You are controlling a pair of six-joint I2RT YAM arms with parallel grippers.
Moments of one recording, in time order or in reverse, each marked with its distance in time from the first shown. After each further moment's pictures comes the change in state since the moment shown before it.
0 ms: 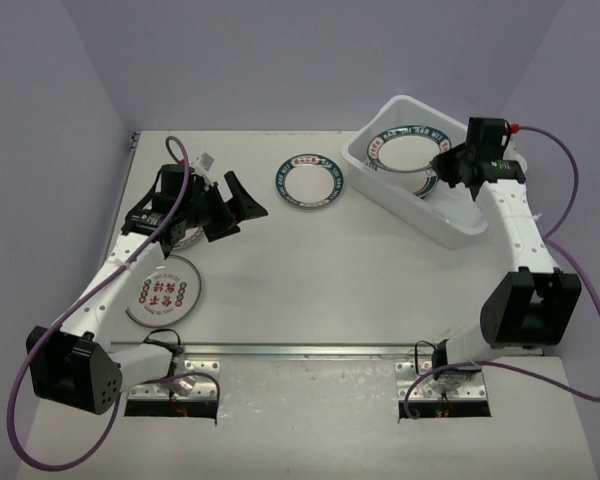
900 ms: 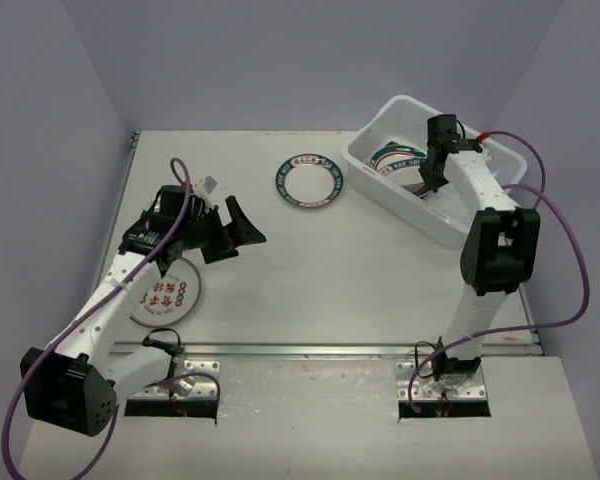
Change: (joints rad) left arm 0.000 -0.120 -0.141 -0.075 0.057 0.054; right arm 0.078 0.415 0.249 -0.202 0.360 0.100
